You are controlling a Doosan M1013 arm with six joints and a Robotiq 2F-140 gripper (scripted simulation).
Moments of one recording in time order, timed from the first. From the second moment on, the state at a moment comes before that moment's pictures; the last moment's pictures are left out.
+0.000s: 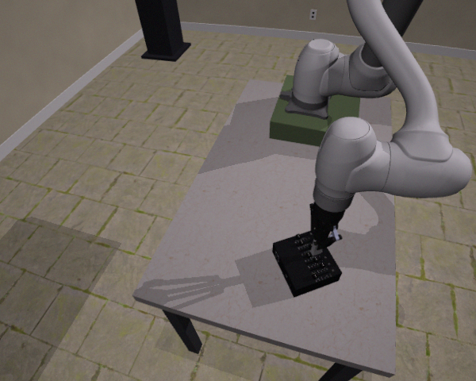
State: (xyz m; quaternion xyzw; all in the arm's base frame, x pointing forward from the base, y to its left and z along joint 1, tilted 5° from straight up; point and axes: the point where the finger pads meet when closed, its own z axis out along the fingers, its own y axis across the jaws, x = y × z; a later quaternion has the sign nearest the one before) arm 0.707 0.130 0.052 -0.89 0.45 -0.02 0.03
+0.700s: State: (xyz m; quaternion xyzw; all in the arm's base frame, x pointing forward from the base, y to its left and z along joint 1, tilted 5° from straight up) arm 0.704 0.129 0.090 -0.89 0.45 -0.02 0.03
